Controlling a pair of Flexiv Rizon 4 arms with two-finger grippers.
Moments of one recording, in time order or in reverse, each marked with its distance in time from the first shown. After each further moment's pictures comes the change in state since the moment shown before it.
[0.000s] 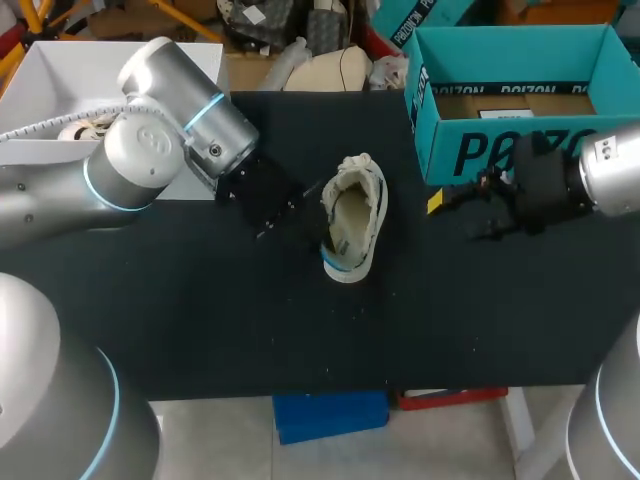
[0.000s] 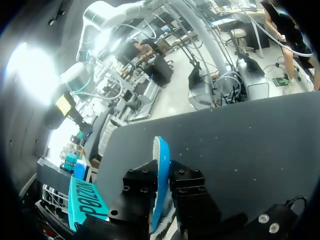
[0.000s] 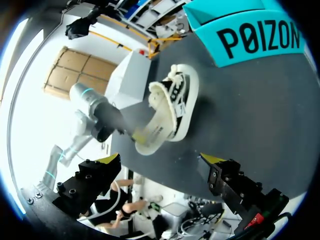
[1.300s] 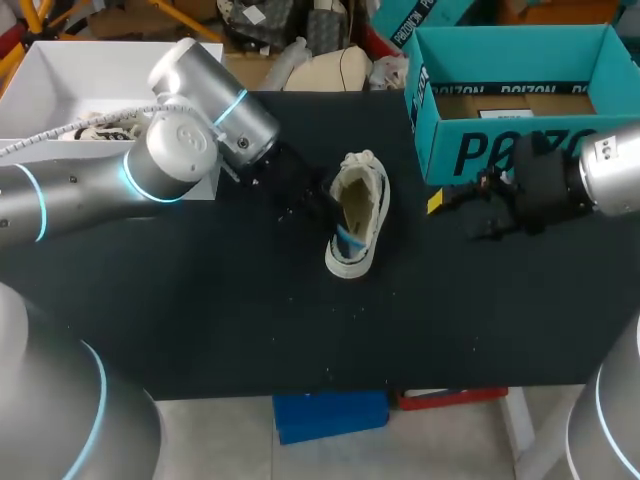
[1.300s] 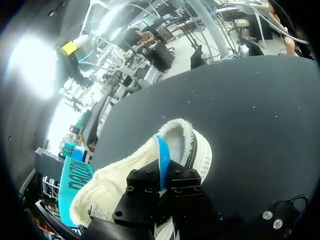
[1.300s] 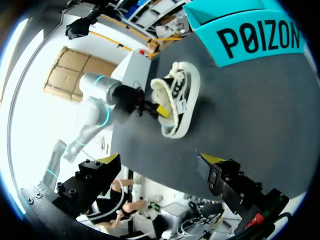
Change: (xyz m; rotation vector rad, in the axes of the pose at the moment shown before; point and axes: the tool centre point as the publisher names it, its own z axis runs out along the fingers) left arm -0.013 0.099 0.015 -0.104 0.017 0.002; right arm 0.000 0.000 0.000 0.000 0.000 0.000
